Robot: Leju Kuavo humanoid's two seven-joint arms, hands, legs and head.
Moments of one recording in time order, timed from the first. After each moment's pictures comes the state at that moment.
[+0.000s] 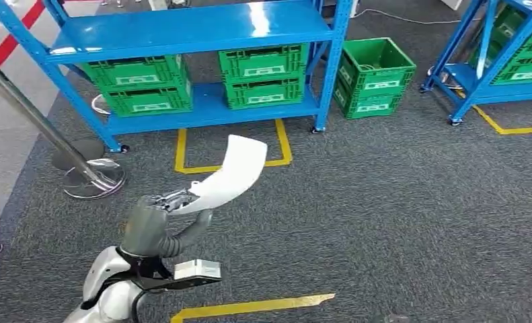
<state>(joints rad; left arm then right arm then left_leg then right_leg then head) -0.02 -0.05 -0.36 -1.66 -0.62 0.32 -0.37 -0.04 0.12 -0.92 -0.24 0.65 0.08 -0.56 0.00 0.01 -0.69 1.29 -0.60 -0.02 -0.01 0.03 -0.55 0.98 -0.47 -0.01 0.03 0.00</state>
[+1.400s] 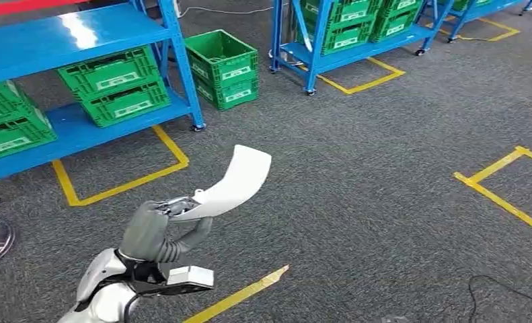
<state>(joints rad) -0.01 -0.03 -0.36 -1.67 -0.60 0.28 -0.39 -0.04 0.12 -0.94 -0.24 0.68 0.07 -0.56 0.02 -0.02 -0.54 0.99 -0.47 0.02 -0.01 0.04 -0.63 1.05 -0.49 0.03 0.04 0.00</state>
